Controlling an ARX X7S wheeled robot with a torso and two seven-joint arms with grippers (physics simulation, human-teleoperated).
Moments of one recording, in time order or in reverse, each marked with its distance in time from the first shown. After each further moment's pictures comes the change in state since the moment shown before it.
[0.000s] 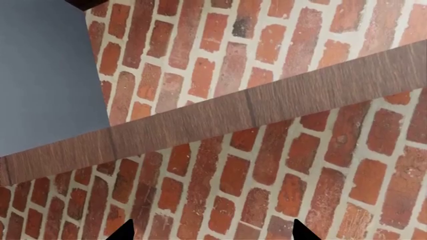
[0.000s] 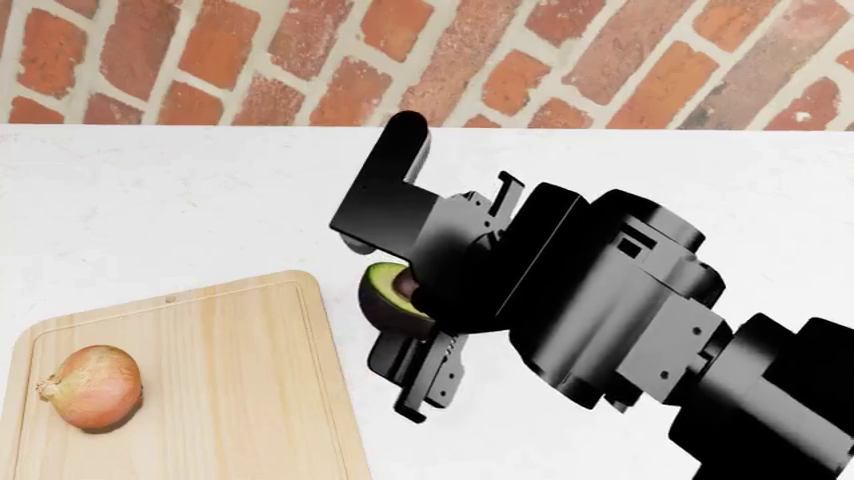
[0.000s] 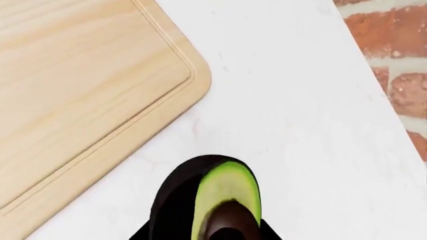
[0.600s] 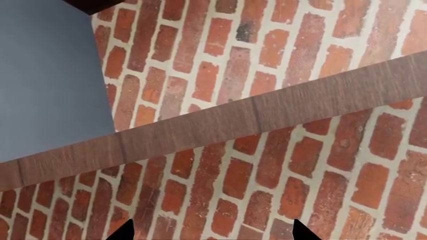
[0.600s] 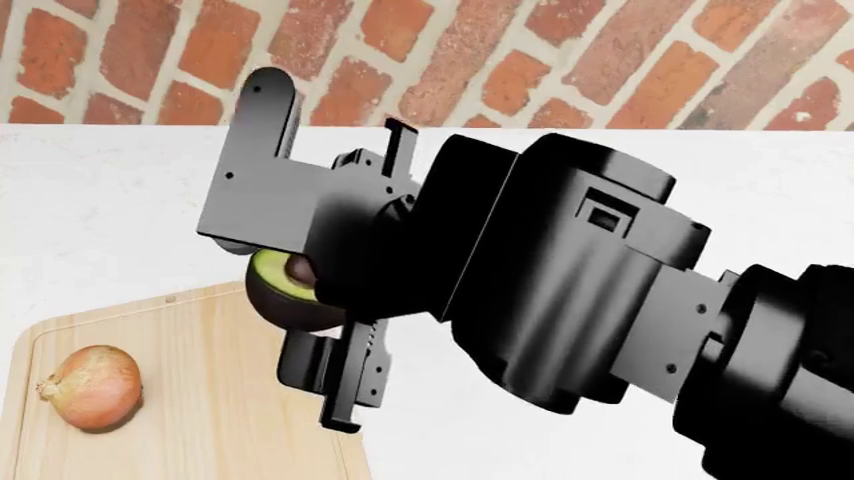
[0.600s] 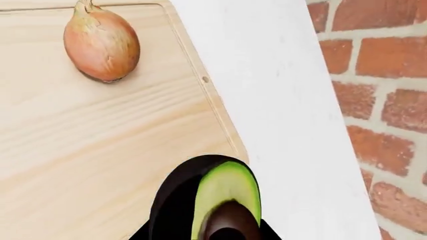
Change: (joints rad) left arm -0.035 -0.010 0.007 -0.005 -0.027 -0.009 -0.015; right arm 0.155 0.011 0.008 -0.305 0.048 0.078 -0.018
